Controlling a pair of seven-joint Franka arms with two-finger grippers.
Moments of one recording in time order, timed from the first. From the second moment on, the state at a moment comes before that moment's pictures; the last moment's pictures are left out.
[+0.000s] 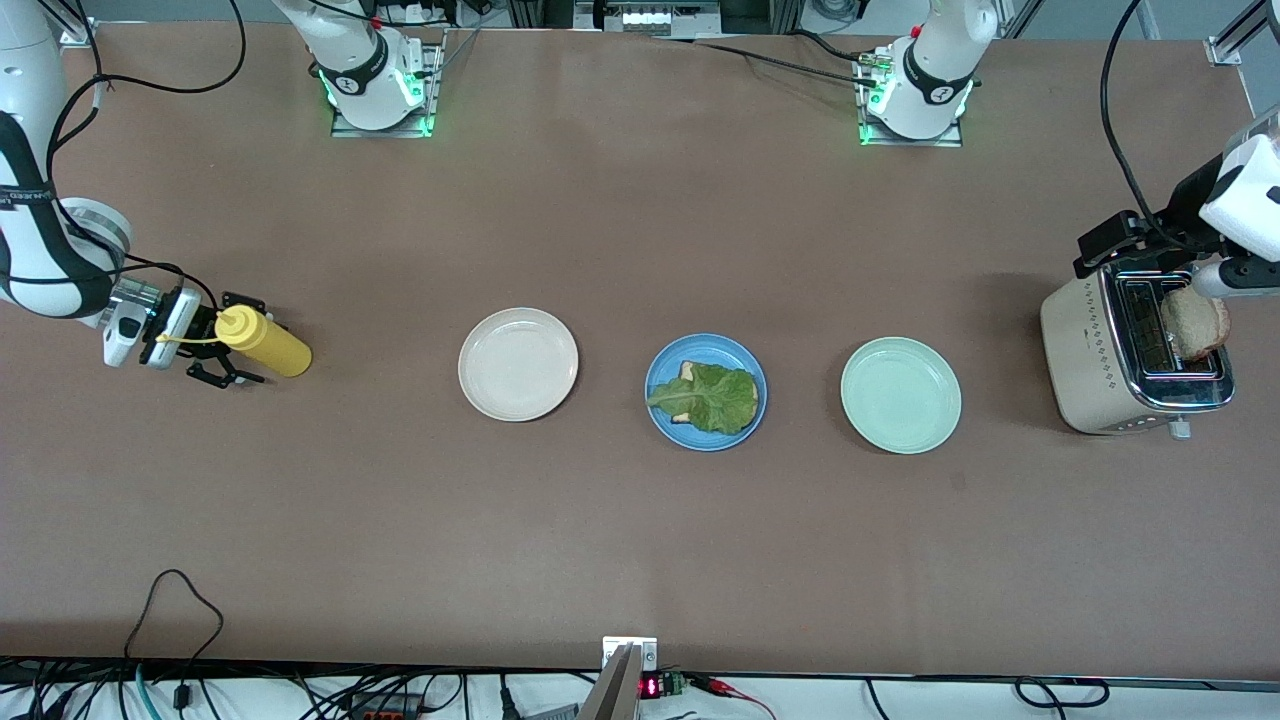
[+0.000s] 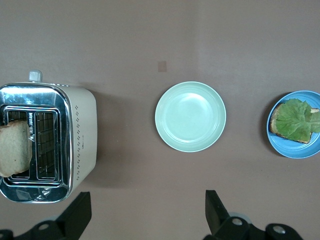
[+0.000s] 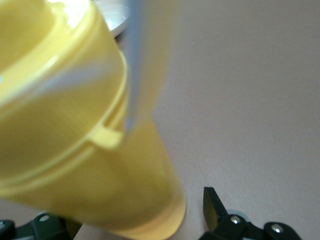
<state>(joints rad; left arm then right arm) 0.08 -0.01 -0.07 -1.68 -0.02 1.66 -0.07 -0.49 0.56 0.07 -2.03 0.88 2.13 -2.18</state>
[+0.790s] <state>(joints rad) 0.08 -0.01 -0.07 -1.68 -0.02 1.67 -0.07 -0.44 0.56 0.08 -2.03 0.88 2.13 -2.18</state>
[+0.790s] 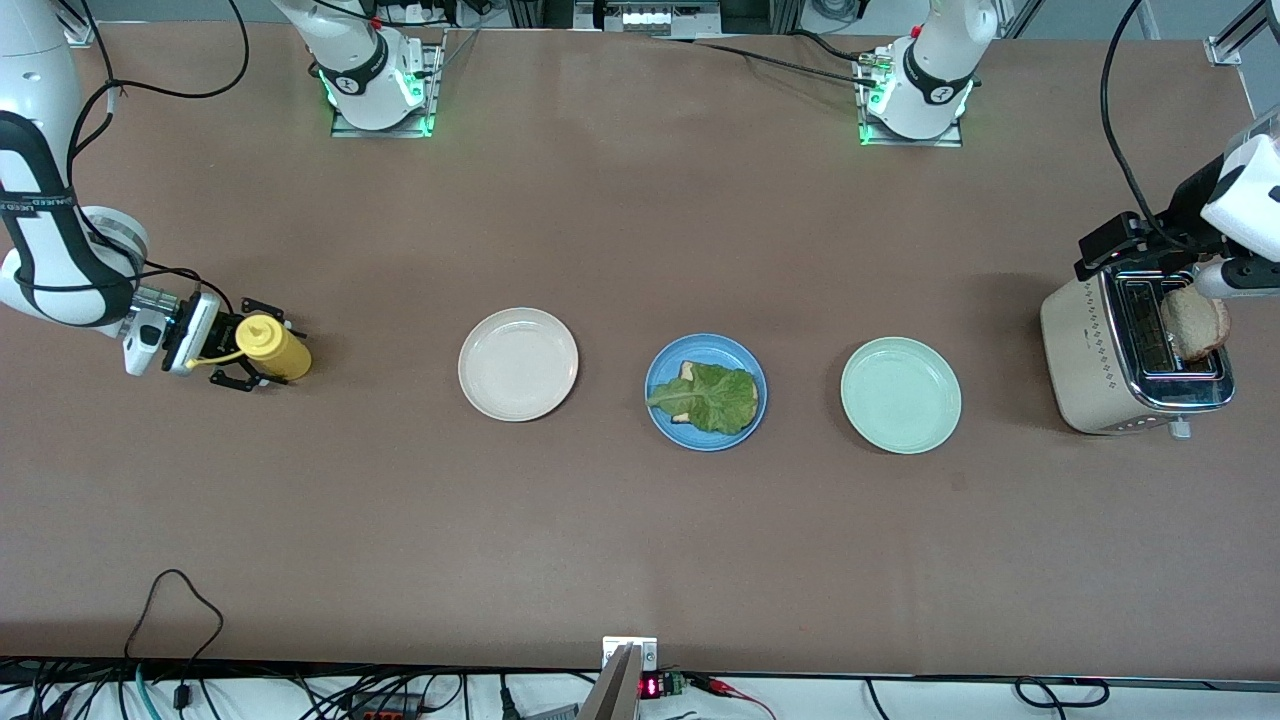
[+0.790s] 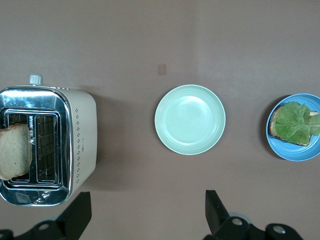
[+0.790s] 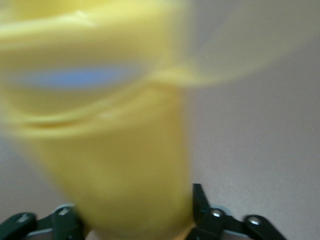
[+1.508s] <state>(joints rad) 0.08 -0.01 -0.07 -1.68 -0.02 1.67 -0.07 -0.35 0.51 0.08 -1.95 0.86 2.13 -2.02</state>
